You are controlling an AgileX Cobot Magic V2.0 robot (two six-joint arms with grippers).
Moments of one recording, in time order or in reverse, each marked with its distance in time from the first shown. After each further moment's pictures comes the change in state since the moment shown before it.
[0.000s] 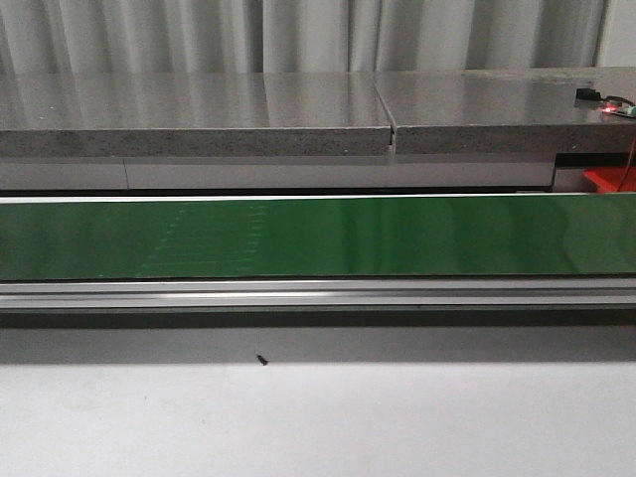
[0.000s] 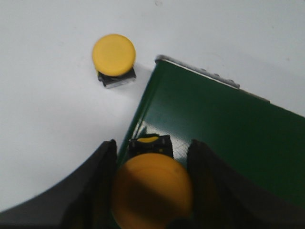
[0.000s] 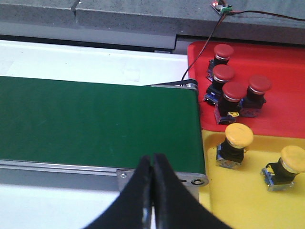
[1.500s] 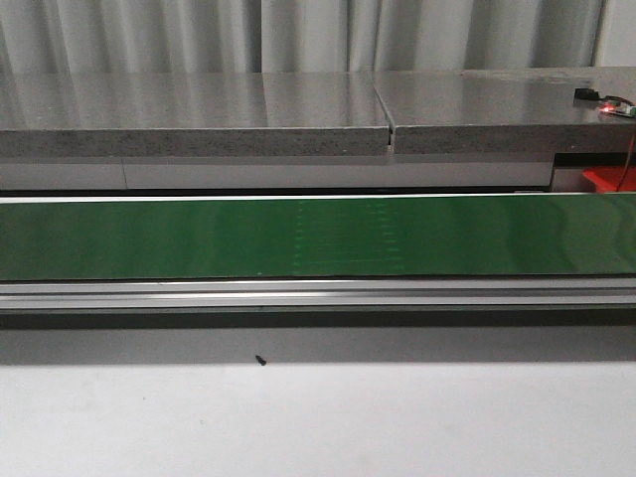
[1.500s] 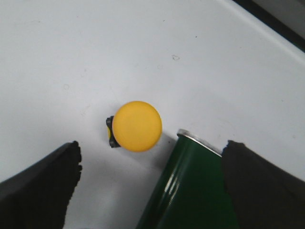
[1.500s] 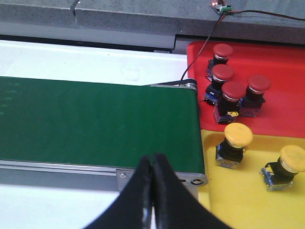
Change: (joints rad) left arm 0.129 0.224 -0.151 -0.231 -0.091 0.097; right arm 0.000 0.000 0.000 0.000 0.000 0.000
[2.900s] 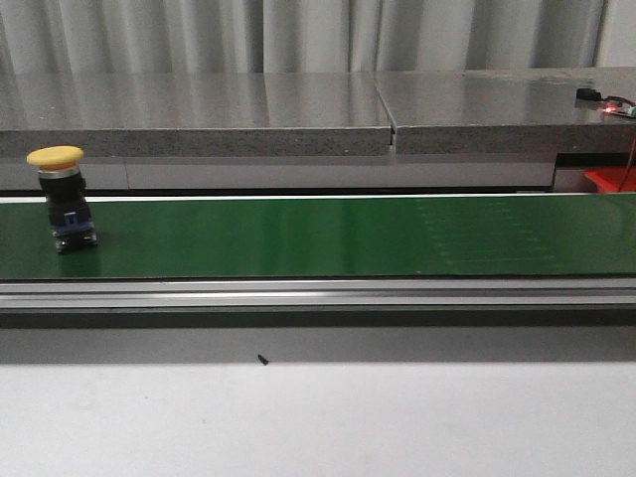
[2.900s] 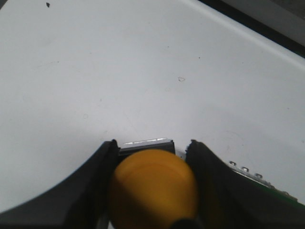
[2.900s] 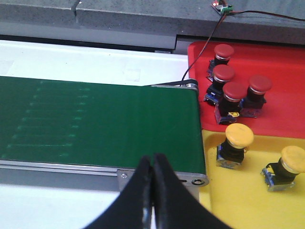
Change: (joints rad) left arm -0.016 -0.065 -0.040 0.080 0.022 0.041; right arm 0.000 0.000 0.000 0.000 0.000 0.000
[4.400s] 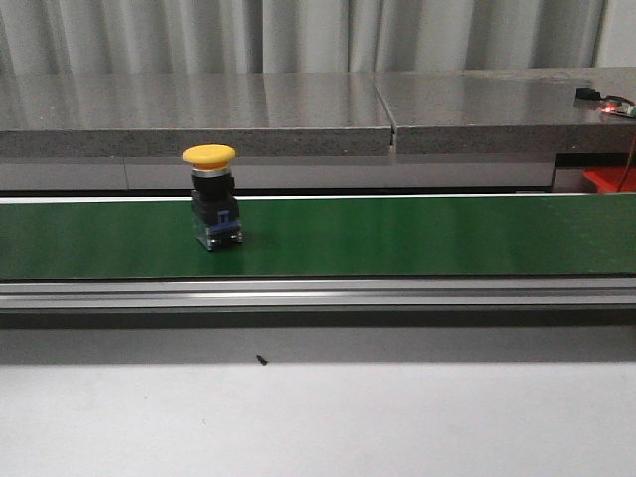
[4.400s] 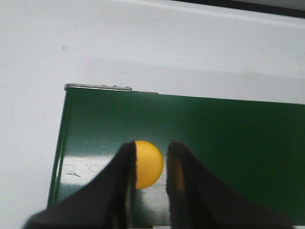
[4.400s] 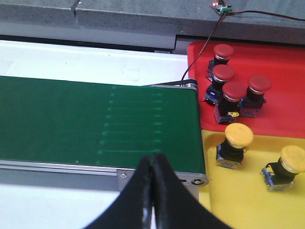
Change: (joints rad) left arm -0.187 -0.395 0.242 -0.090 0.130 0.223; right arm 0.000 0.000 0.000 0.000 0.000 0.000
